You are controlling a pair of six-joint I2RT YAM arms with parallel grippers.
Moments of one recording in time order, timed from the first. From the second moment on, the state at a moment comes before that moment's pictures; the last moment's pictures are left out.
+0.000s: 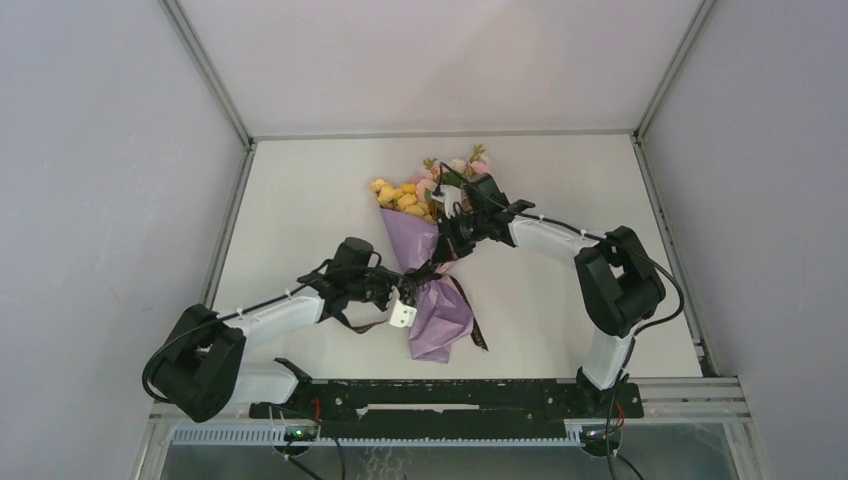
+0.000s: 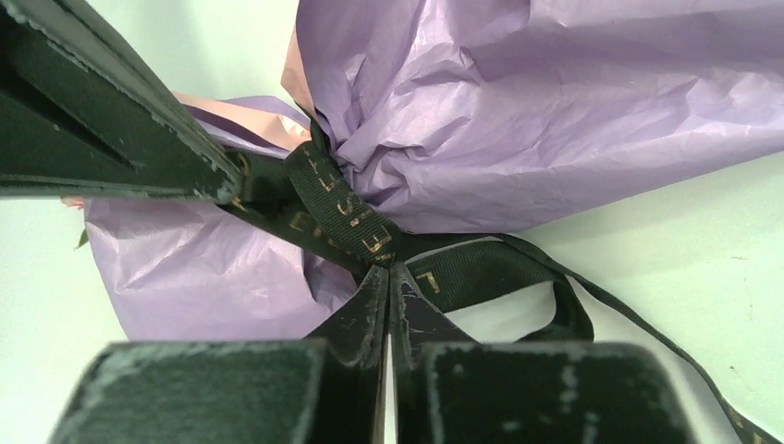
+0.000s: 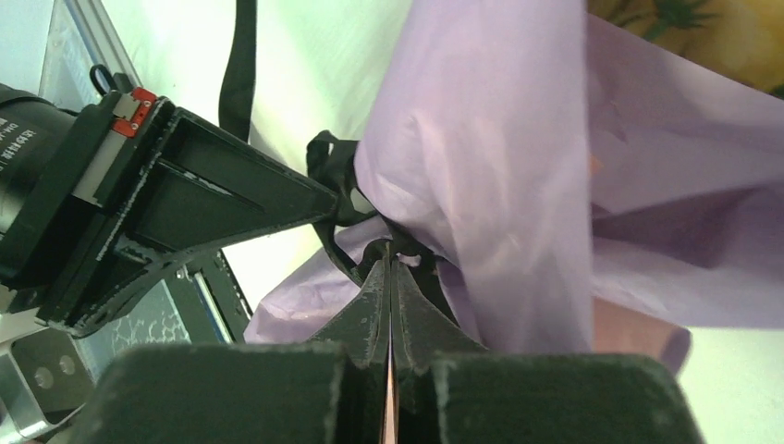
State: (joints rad) left arm -0.58 1.29 0.54 -0.03 0.57 1.43; right arm 0.58 1.82 1.23 -0.33 -0.68 0.17
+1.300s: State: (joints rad) left arm -0.52 1.33 0.59 -0.17 0.28 -0.19; right arm 0.55 1.70 1.12 -0.17 -0.63 0.31
